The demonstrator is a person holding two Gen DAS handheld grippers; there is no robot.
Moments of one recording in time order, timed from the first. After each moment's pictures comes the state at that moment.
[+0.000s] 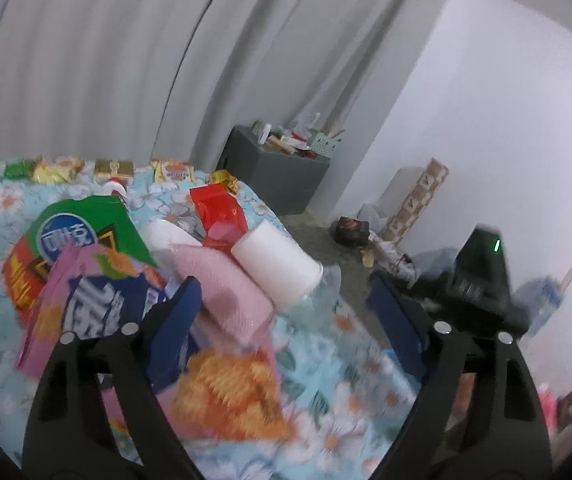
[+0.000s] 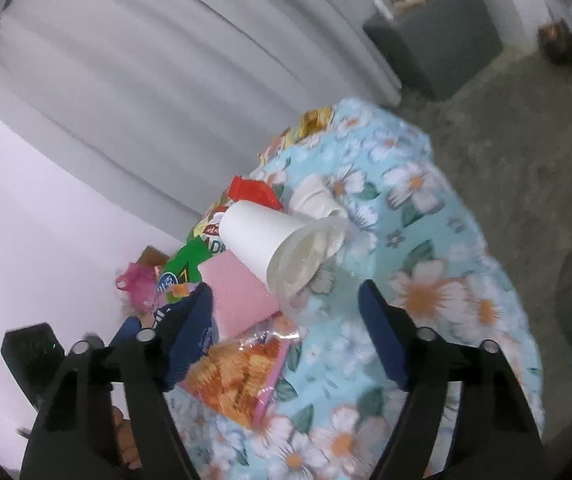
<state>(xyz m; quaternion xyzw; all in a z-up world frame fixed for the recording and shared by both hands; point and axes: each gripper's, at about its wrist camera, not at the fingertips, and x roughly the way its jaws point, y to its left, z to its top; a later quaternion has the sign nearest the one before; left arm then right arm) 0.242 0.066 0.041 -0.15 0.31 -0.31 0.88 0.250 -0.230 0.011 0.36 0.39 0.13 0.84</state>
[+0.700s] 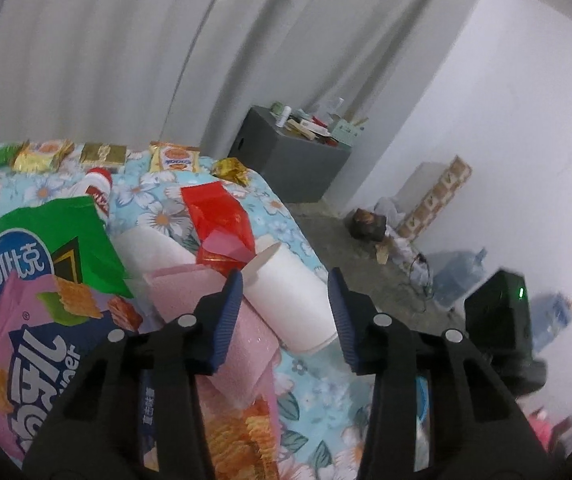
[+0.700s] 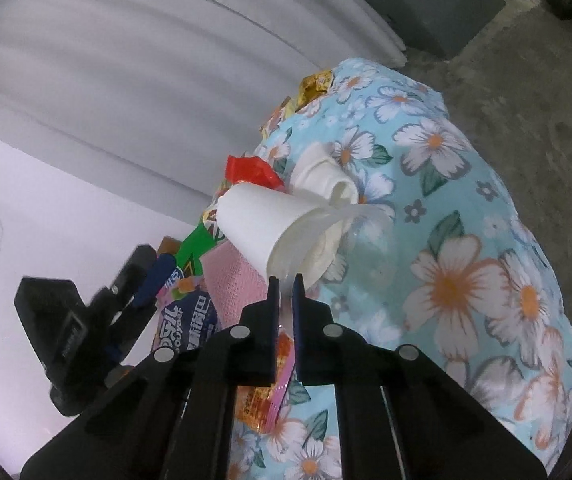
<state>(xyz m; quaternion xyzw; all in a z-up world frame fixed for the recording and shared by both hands) 0.288 0.022 0.028 -0.13 0.34 -0.29 0.89 0.257 -0.233 -0.013 0.41 0.42 0.16 0.79</state>
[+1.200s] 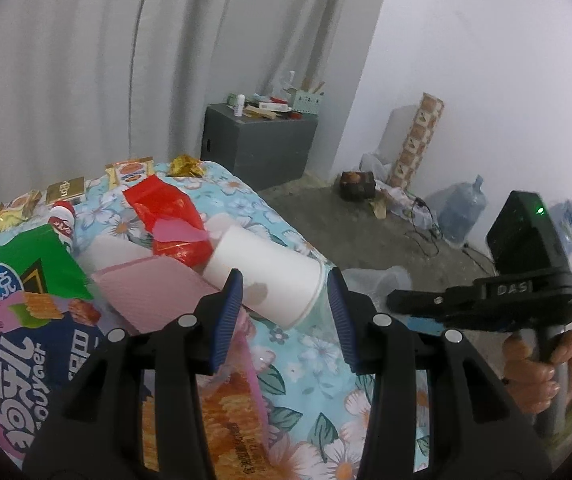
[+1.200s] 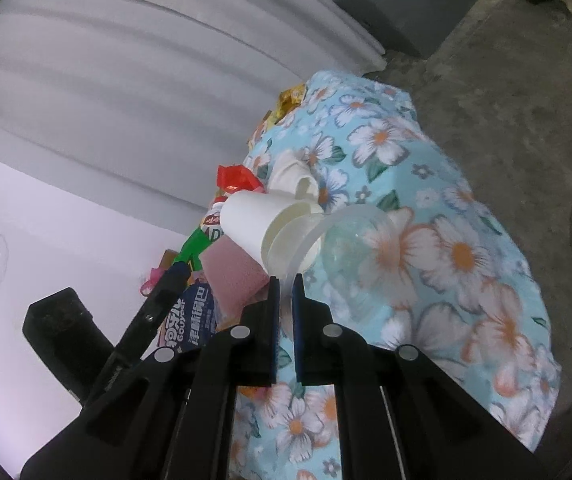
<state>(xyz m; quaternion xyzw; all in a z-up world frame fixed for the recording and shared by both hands) 0.250 -0.027 0.021 -0.01 0.32 -0.34 0.88 0.220 -0.263 -0.015 0.43 0.41 0.13 0.79</state>
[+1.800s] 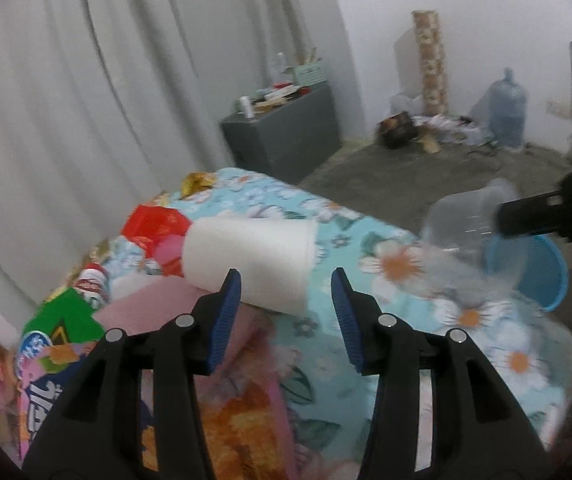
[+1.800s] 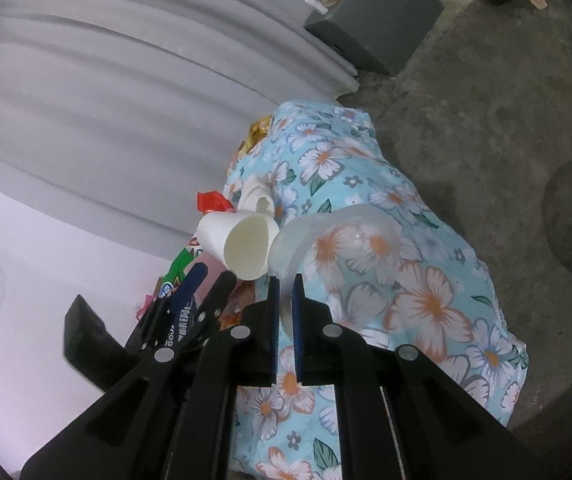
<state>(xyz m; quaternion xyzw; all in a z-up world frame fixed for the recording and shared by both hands) 0.226 -0.103 -0.020 0.23 0.27 -0.24 0.90 0.175 -0.299 -0.025 0.46 0.38 0.09 0.80</state>
